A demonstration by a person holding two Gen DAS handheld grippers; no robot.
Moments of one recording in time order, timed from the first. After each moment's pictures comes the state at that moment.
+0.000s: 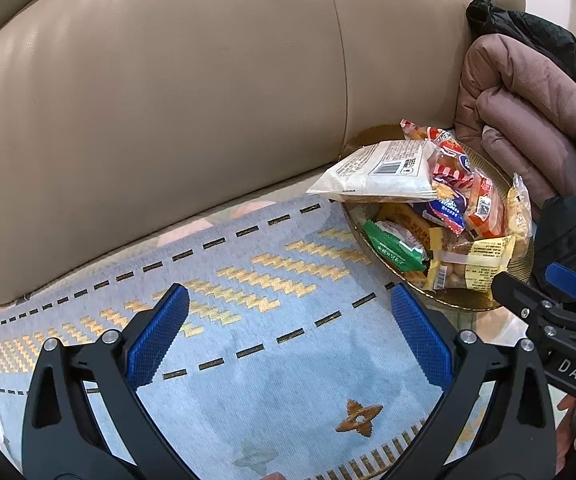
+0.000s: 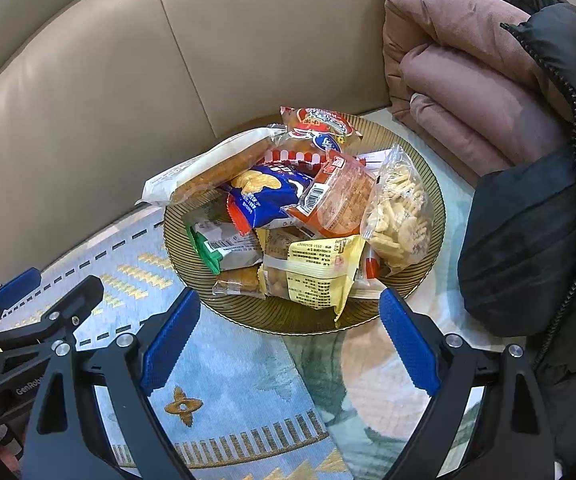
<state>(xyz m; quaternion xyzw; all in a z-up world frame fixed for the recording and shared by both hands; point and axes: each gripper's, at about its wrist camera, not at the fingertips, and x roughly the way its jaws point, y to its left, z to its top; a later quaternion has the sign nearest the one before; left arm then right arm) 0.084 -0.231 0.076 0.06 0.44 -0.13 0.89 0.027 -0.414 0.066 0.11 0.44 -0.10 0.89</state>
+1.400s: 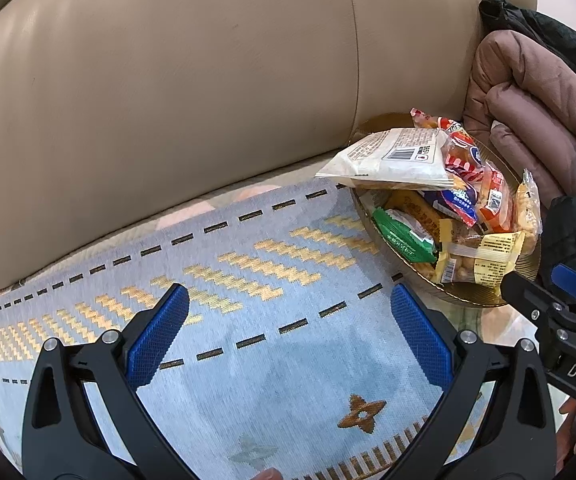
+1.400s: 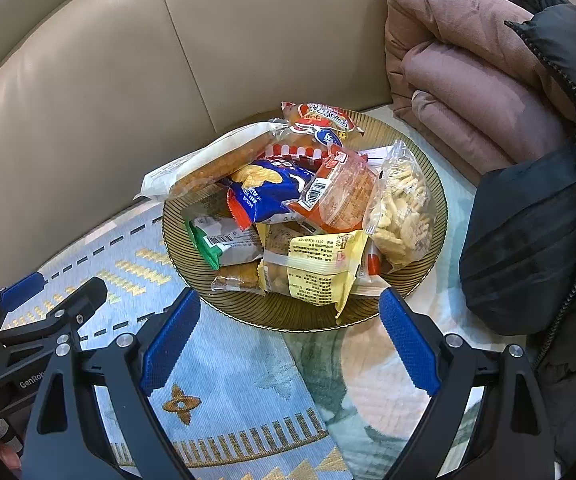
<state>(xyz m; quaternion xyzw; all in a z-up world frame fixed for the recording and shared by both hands) 0.086 -0.228 0.064 0.05 0.46 -0.12 0.88 0.028 -0.413 0.061 0.10 0.44 -0.09 0.89</state>
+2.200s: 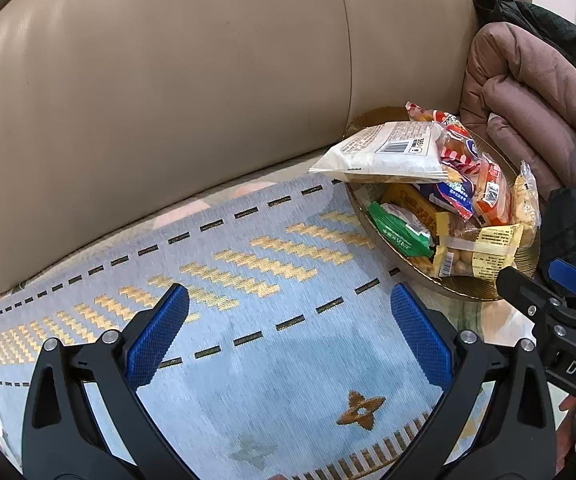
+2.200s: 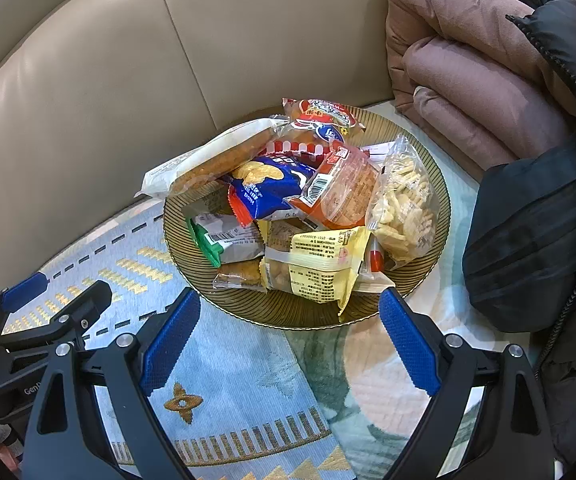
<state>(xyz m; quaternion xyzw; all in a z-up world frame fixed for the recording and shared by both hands) 0.086 -0.230 0.063 0.06 0.46 -0.13 0.88 0.027 -0.409 0.059 0.11 0.45 -0.09 0.88</state>
